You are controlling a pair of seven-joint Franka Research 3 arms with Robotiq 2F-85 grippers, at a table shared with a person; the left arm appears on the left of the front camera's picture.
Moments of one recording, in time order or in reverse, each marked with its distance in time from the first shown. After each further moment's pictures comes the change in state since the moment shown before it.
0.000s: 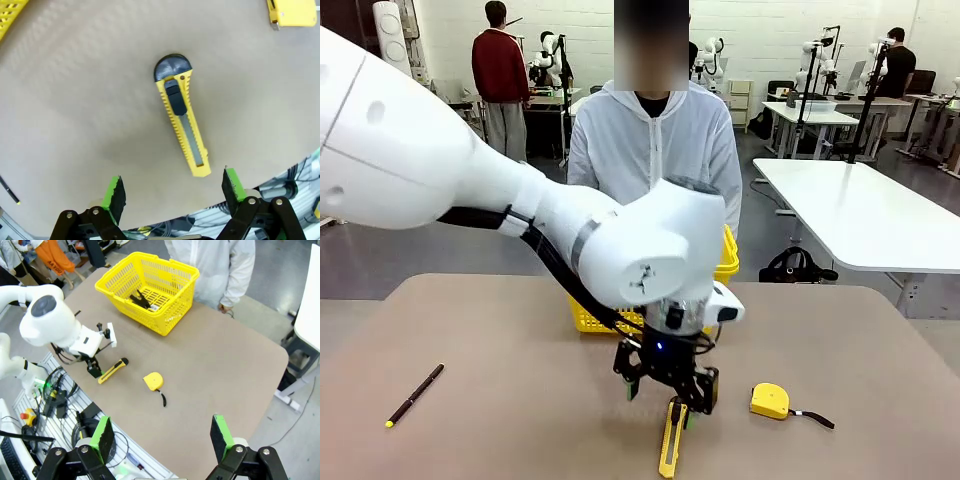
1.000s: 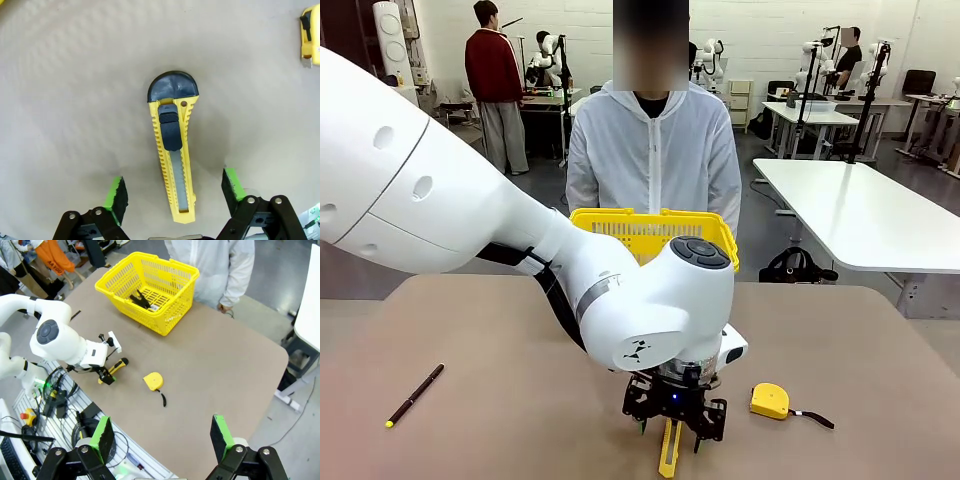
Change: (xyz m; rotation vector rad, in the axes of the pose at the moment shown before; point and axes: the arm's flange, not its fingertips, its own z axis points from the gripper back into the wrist) left arm -0.005 -0.016 -0.050 0.004 -0.105 0.204; right arm 0.000 0.000 0.000 0.000 0.000 0.000
